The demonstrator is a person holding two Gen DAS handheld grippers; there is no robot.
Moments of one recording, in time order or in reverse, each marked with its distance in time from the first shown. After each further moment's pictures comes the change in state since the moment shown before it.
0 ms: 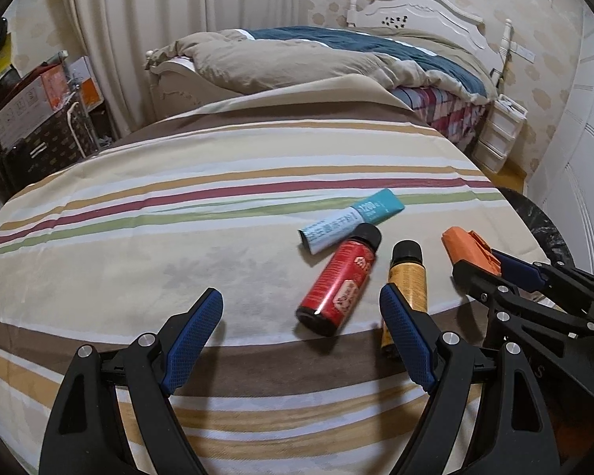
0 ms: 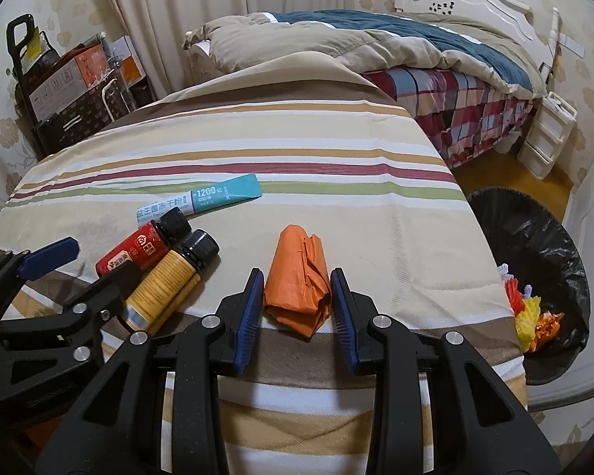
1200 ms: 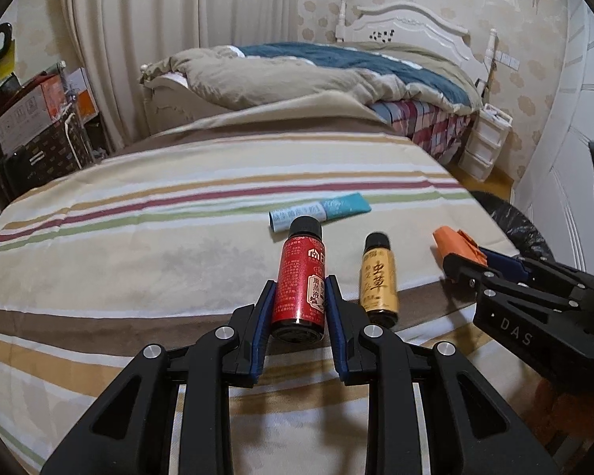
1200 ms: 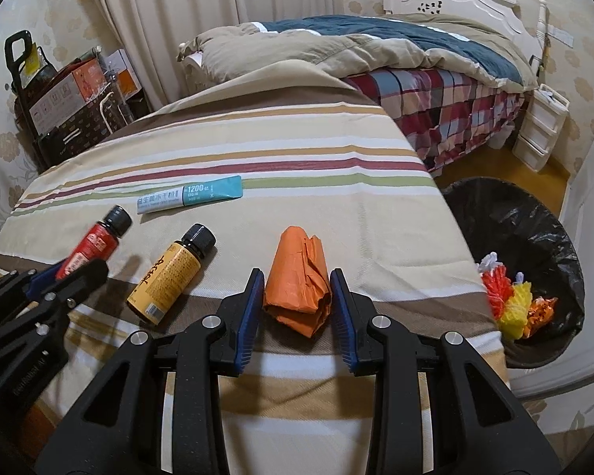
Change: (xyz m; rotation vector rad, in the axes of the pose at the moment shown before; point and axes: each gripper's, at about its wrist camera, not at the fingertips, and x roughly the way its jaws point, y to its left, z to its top) left arm -0.035 -0.016 -0.014 0.010 -0.075 -0.030; right arm -0.022 -0.019 -0.012 0.041 -0.033 0.003
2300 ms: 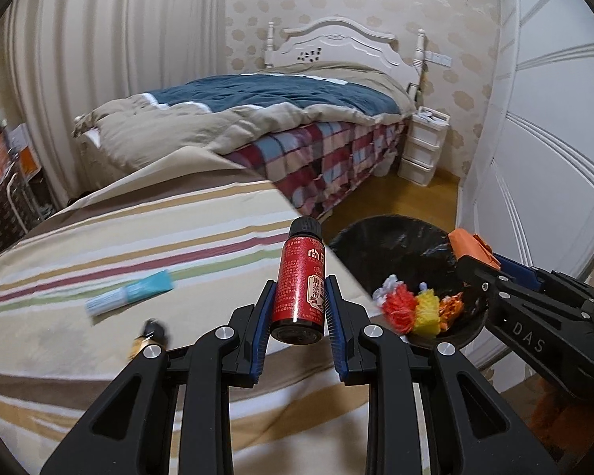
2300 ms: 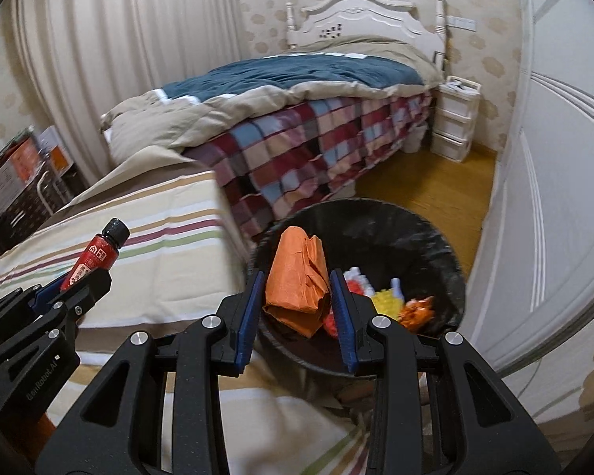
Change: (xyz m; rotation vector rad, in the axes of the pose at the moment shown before) left arm 0.010 -0.149 0.038 0.148 -0.091 -0.167; right arm -0.076 -0.149 -0.007 0.220 -0.160 -0.205
